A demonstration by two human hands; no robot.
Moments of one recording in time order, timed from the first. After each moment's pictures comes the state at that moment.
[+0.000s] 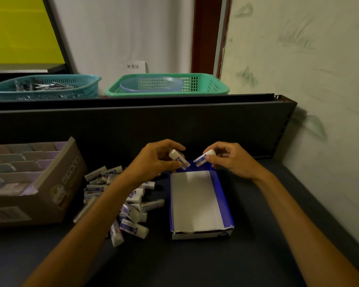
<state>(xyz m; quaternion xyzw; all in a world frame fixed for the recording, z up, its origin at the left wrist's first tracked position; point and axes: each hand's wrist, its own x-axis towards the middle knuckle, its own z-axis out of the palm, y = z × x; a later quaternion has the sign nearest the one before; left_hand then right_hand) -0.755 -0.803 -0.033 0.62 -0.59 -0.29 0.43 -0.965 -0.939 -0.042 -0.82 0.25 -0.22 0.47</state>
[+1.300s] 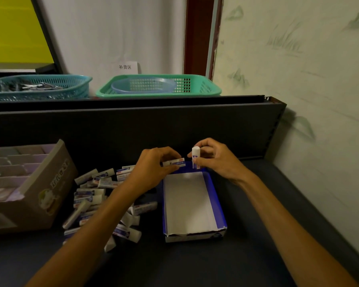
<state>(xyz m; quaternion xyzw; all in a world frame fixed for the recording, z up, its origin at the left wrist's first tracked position) -0.770 -0.814 -0.046 0.68 -0.65 -0.08 0.34 -0.947 -0.931 -0.047 -0.78 0.27 -0.25 0.50</state>
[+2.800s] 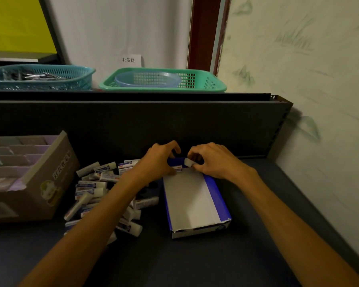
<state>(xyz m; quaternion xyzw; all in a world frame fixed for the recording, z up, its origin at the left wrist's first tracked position) -0.752 -0.845 -0.065 0.71 -0.64 -0.14 0.24 -0.927 -0.929 -0.038 -0.96 0.27 -0.06 0.08</state>
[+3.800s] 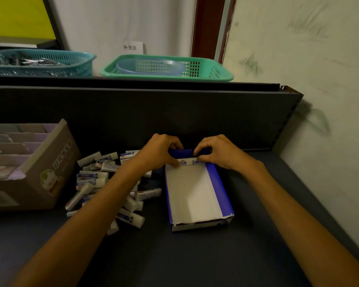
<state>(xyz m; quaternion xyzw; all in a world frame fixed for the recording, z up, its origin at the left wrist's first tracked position) -0.744 -0.847 -0.064 0.70 -0.66 -0.16 0.24 -0.930 -0.950 -0.053 -0.94 0.27 -0.09 0.19</state>
